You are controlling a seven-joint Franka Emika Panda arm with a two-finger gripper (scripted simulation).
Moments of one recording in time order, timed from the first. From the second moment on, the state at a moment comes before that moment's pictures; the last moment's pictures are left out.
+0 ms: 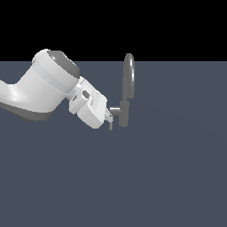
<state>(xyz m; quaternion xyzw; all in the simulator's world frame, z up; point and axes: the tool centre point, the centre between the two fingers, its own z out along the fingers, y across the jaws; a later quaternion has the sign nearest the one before) -0.022 0.012 0.091 0.65 -0.66 0.28 0.26</state>
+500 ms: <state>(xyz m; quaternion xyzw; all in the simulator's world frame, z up) -0.010 0.013 0.073 0.65 -0.66 0.28 0.26</state>
